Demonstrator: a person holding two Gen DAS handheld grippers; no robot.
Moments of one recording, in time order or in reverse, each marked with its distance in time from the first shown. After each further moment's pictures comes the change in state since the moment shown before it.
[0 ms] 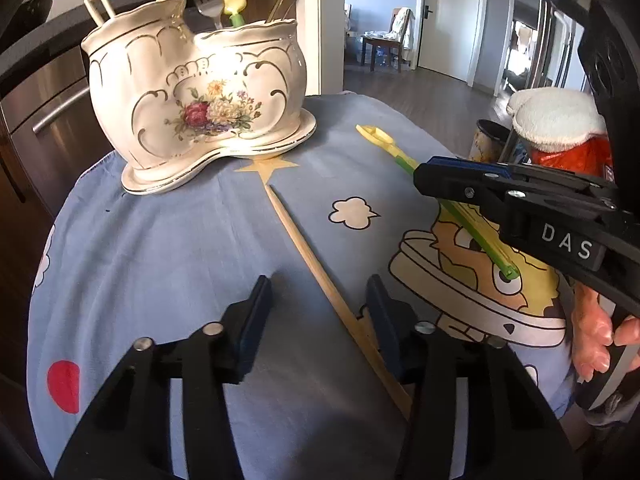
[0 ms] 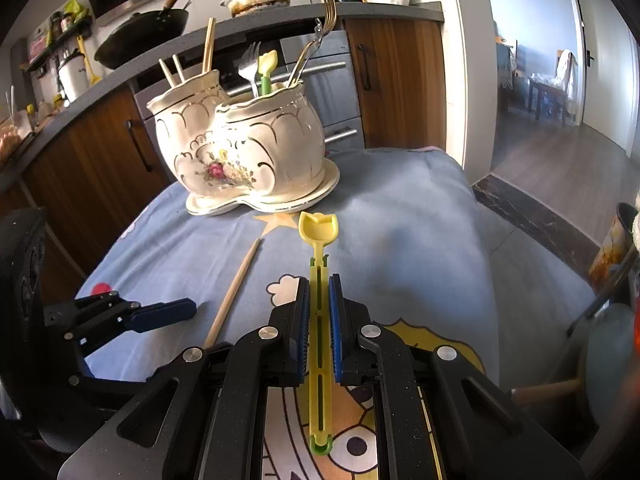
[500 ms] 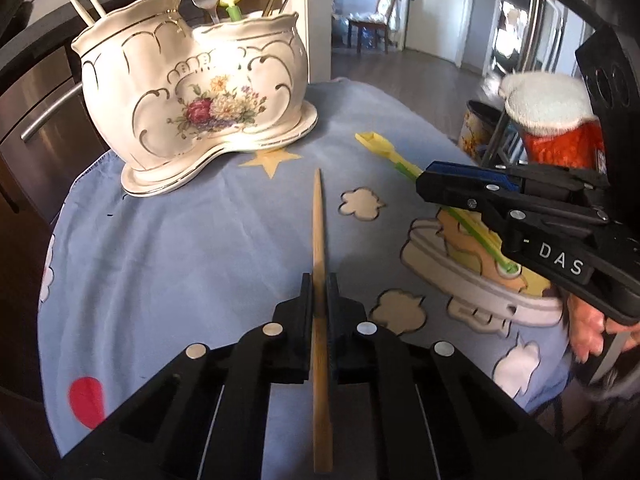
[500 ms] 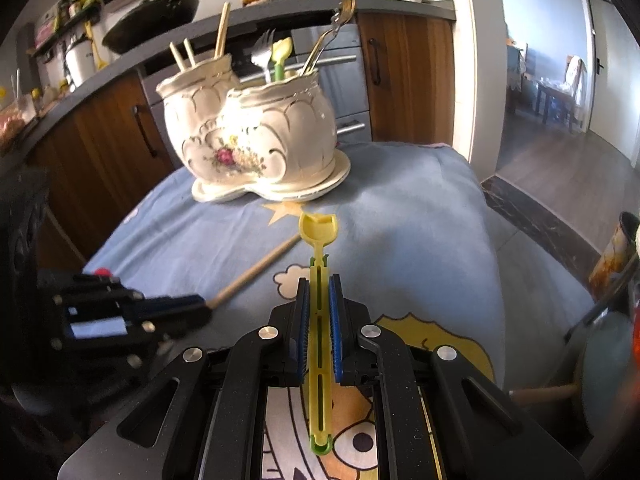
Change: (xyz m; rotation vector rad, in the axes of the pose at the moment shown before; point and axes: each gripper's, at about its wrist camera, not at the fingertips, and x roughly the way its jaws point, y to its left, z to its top) left arm -0.004 0.018 0.008 0.057 0.085 -0.043; right arm 0.006 0.011 -0.005 -0.068 0.049 -0.005
